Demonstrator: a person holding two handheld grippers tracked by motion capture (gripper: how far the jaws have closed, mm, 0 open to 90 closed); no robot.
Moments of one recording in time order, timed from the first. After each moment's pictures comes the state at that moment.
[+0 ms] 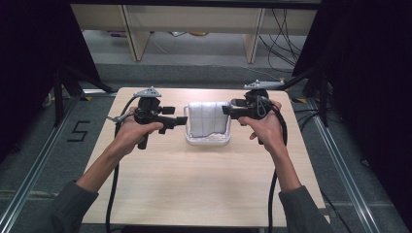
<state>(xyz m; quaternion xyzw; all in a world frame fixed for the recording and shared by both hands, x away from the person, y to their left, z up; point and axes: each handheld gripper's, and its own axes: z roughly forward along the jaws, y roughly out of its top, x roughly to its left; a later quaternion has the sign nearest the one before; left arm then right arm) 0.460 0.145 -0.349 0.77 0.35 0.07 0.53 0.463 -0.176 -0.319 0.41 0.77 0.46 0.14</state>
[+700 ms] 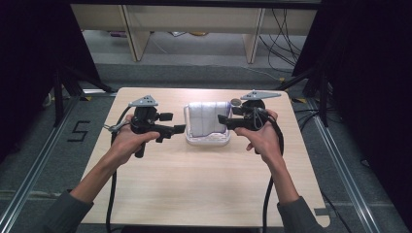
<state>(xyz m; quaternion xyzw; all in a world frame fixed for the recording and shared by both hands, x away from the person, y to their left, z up) 0.436 0.150 -0.355 0.77 0.33 0.07 0.53 0.442 -0.168 -0.334 0.41 0.77 0.47 0.14</state>
